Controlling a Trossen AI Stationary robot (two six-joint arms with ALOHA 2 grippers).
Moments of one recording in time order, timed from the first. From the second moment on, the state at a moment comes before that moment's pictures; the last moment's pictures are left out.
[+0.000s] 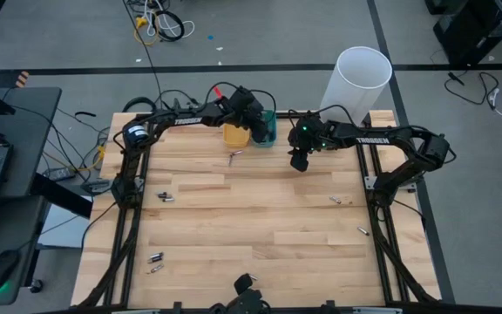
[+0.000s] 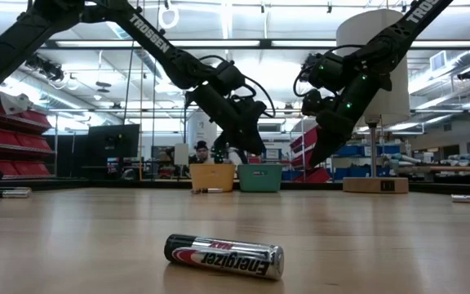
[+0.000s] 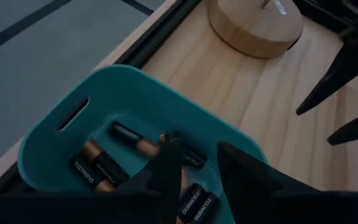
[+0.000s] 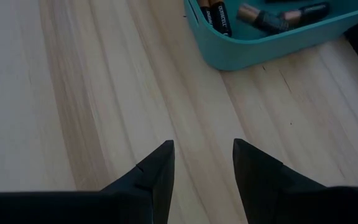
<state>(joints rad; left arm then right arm) 0.57 2.07 1.52 -0.14 0.21 -0.12 -0.57 1.52 0.80 -0.24 -0.13 -0.18</state>
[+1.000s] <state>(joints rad) 0.46 1.76 1.45 -0.41 -0.09 -0.11 -0.57 1.52 0.80 -0.21 -0.13 -0.15</state>
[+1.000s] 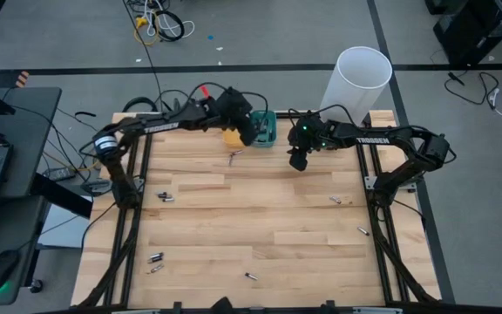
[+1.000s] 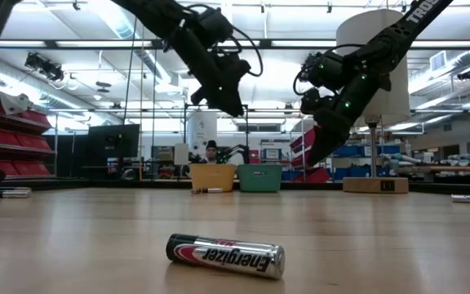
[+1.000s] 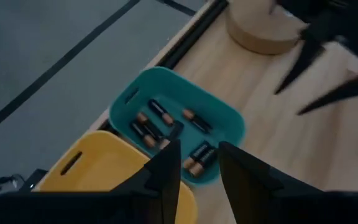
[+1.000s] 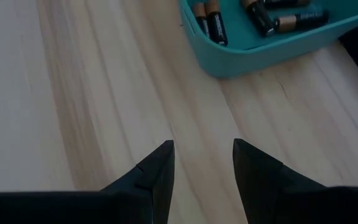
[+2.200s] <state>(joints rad) -0.03 1.28 0.67 -0.96 -0.08 -0.80 -0.44 1.52 0.80 -0.10 -0.13 0.07</state>
